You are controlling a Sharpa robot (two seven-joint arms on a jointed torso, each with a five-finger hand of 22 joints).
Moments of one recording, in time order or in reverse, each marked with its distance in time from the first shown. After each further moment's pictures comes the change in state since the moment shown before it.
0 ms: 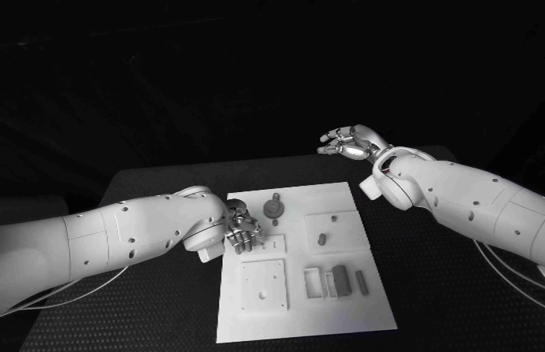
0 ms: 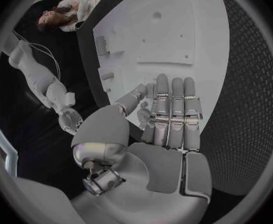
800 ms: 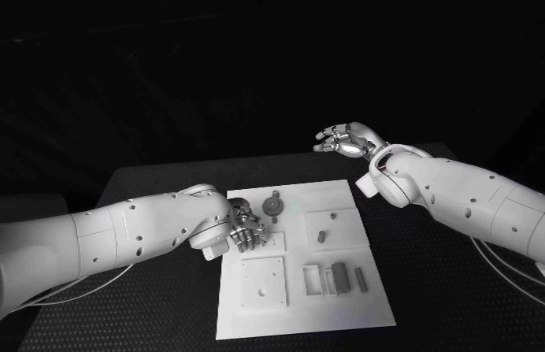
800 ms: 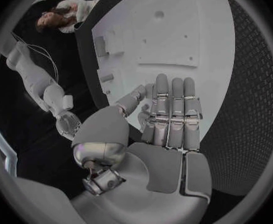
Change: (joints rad) left arm -0.006 0.037 0.000 -0.023 -0.006 0.003 -0.018; left_hand -0.025 0.009 0.000 -0.001 0.001 0.004 -0.004 0.000 0.009 0.000 0.000 0.010 0.014 0.000 0.000 0.000 0.023 0.000 -0.004 -0.004 0.000 0.013; right arm 0.000 0.001 0.000 0.017 -0.002 0.000 0.003; right_hand 0.000 0.000 -0.003 0.003 0.000 -0.007 -0.004 0.005 -0.007 -0.009 0.005 -0.008 -0.012 -0.015 0.007 -0.013 -0.001 0.000 -0.015 0.000 -0.004 0.014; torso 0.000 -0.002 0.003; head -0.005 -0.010
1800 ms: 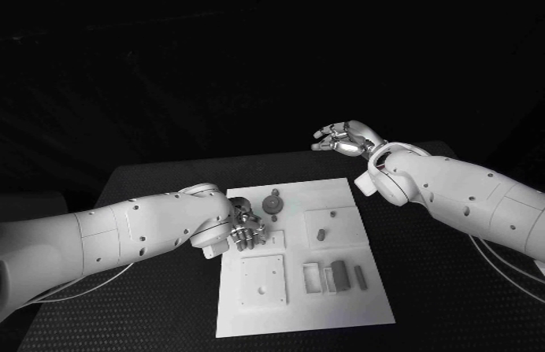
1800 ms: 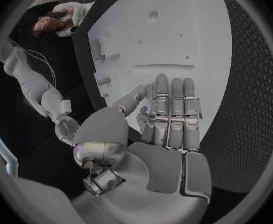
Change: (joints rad) left arm -0.006 0.012 0.000 -0.015 -0.043 0.016 -0.007; left_hand -0.006 -0.006 0.006 -0.006 -0.001 0.010 -0.010 -0.004 0.005 -0.004 -0.004 0.008 0.006 0.003 -0.004 0.000 0.009 0.000 -0.004 -0.003 0.000 0.011; right arm 0.000 0.003 0.000 0.002 -0.001 0.006 0.002; right_hand 0.003 0.003 0.000 0.000 0.000 -0.001 0.002 0.000 -0.004 0.000 0.000 0.000 -0.005 -0.004 0.003 -0.008 0.000 -0.016 -0.003 0.003 -0.004 0.008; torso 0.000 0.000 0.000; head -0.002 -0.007
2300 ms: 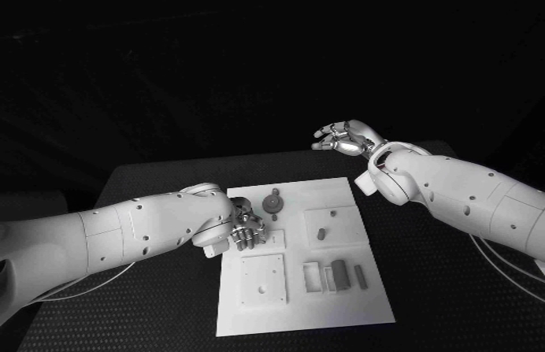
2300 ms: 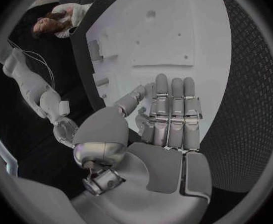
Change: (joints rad) left arm -0.006 0.012 0.001 -0.019 -0.007 0.011 -0.002; left_hand 0.004 0.004 -0.001 -0.001 0.002 0.004 0.003 0.001 0.000 0.000 0.000 0.004 0.002 0.000 0.000 0.000 0.002 0.000 0.000 0.000 0.000 0.003; right arm 0.000 0.000 0.000 -0.001 -0.001 0.003 0.000; right_hand 0.001 0.001 -0.006 0.000 0.000 0.003 -0.002 0.000 -0.002 0.000 0.000 0.000 -0.002 0.000 0.000 0.000 0.000 0.000 -0.004 -0.003 0.000 0.004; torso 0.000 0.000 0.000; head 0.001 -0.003
